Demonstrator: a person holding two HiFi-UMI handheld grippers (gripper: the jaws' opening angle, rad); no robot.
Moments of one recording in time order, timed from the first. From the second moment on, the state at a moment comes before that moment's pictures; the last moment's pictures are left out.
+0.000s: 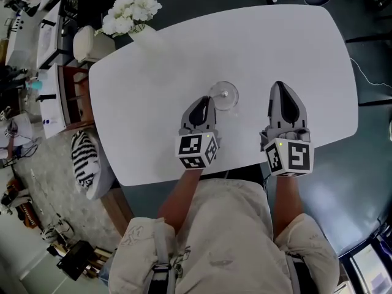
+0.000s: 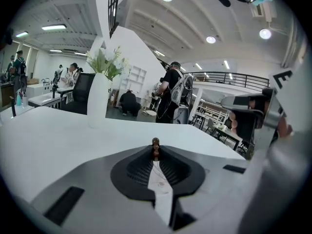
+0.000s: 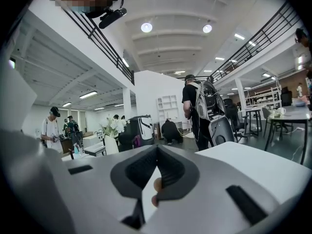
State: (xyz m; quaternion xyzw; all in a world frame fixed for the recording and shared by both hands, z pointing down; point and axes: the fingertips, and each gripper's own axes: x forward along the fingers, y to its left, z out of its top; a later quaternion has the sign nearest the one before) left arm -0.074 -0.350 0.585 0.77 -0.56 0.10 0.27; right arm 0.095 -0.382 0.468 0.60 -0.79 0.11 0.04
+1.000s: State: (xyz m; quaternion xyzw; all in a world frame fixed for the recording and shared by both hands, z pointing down) left arm -0.058 -0.336 0.576 0.79 -0.55 0.11 0.25; right arm 0.092 -0.368 0.456 0.58 -0.80 0.11 0.05
